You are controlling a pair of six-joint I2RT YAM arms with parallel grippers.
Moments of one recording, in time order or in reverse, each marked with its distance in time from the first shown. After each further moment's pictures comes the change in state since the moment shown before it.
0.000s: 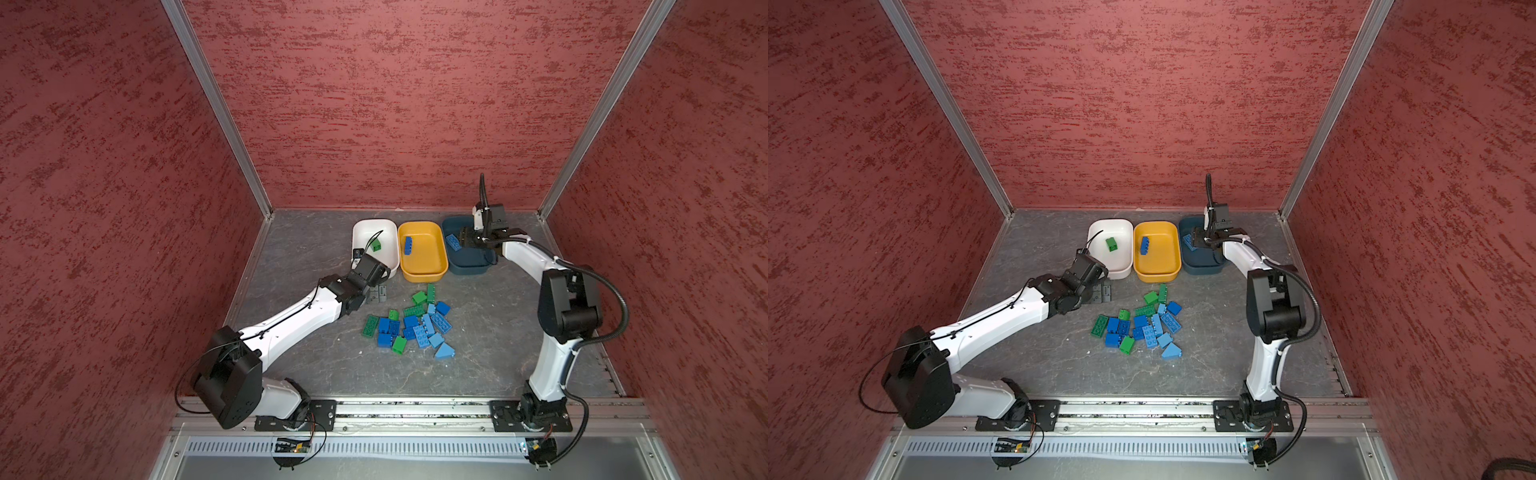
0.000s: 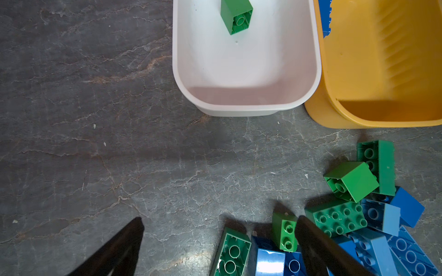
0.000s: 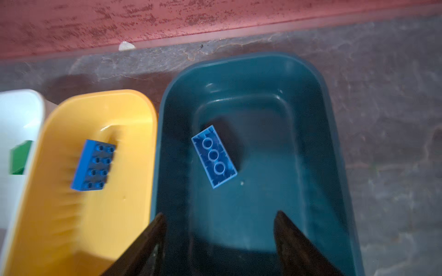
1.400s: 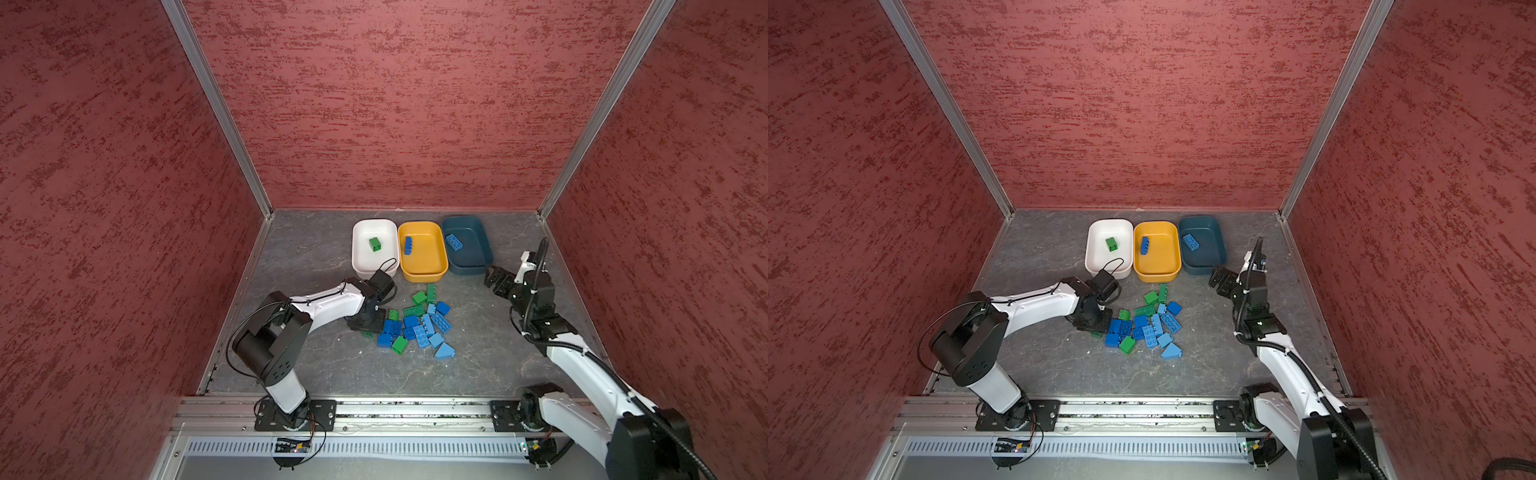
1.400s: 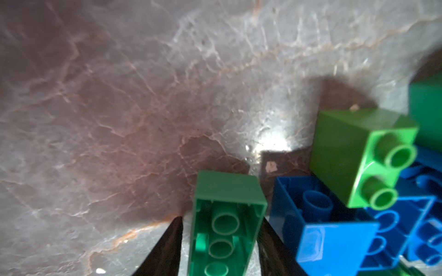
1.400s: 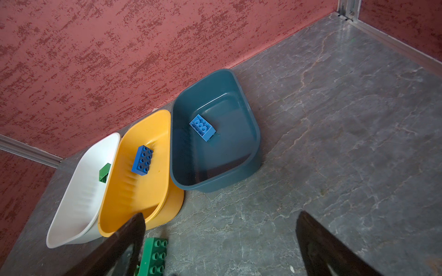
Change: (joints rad) left arm -0.014 0.279 -0.041 -0.107 0.329 0.114; right arm -0.001 -0.876 -0.880 0.371 0.140 0.313
